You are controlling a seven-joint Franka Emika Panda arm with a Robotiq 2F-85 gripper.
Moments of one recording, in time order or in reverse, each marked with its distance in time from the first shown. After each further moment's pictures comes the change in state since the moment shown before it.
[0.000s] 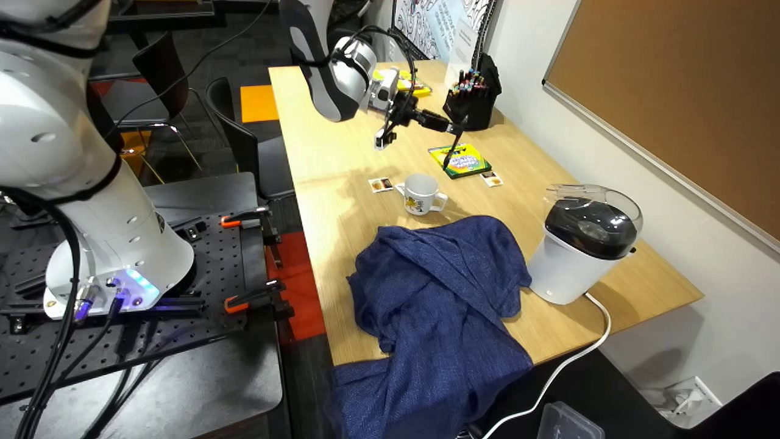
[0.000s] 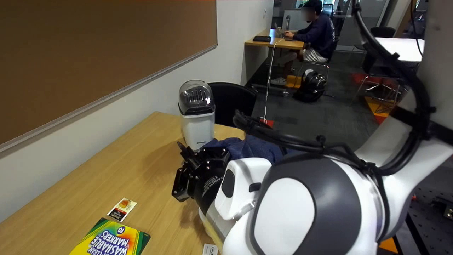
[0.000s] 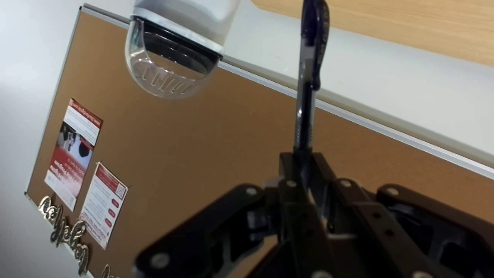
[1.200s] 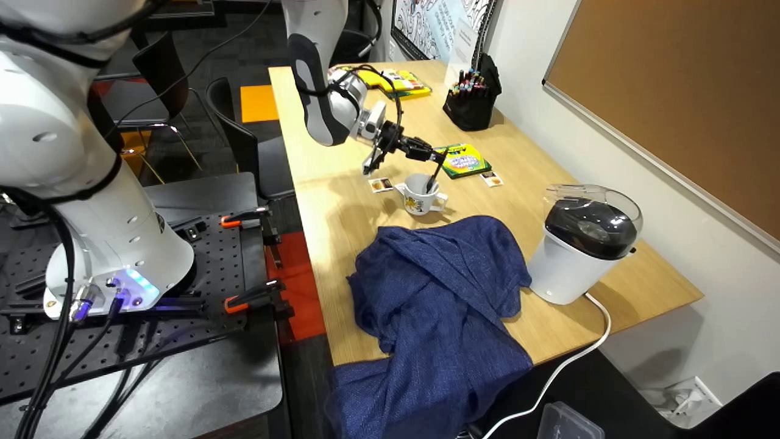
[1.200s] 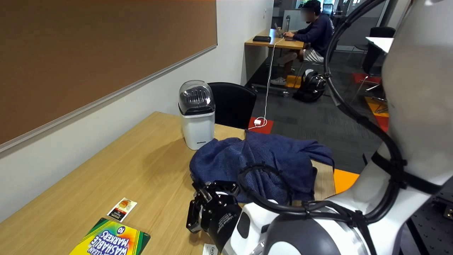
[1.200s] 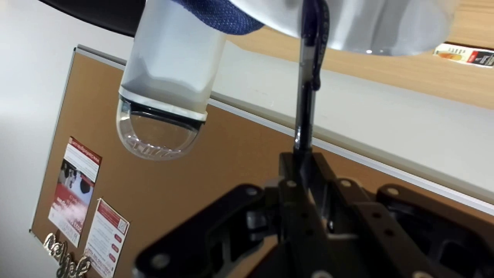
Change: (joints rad) arm 0.008 0.161 0.021 0.027 -0.028 -0.050 0.170
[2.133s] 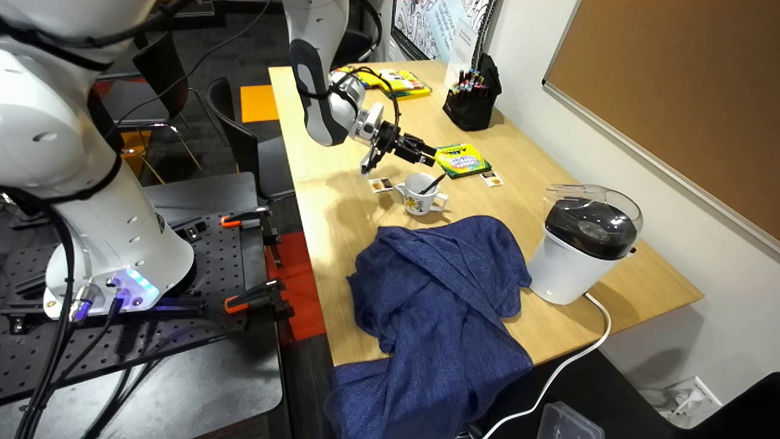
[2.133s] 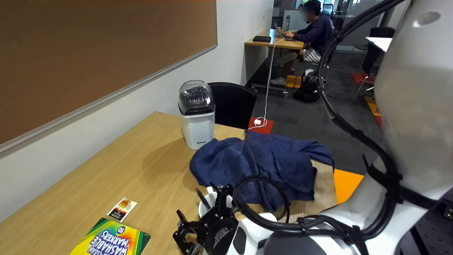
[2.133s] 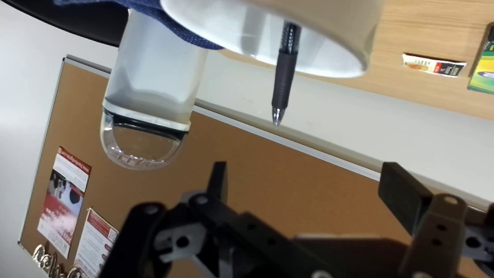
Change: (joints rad) arm 0.001 0.041 0.028 0.040 0.000 0.004 0.000
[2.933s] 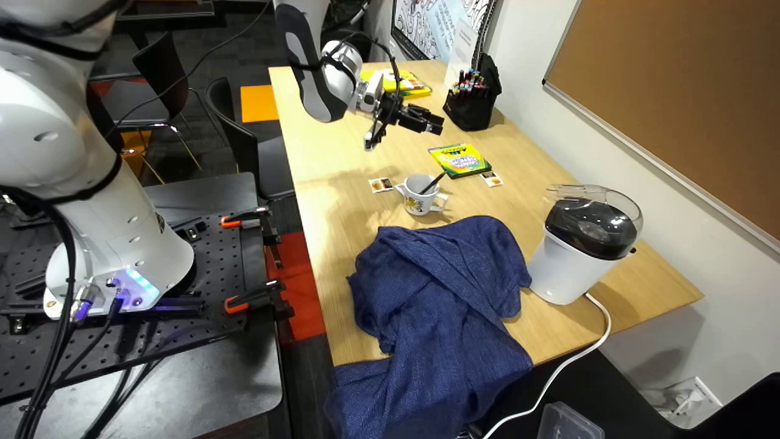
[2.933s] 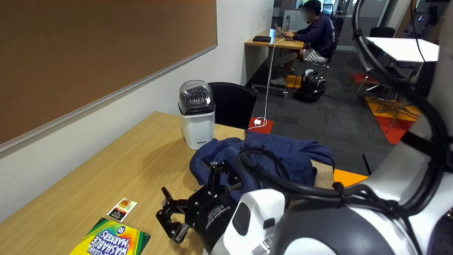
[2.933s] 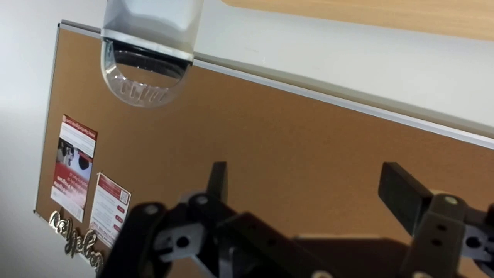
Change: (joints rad) arm 0.008 -0.166 0.015 -0.070 0.008 -0.025 -0.025
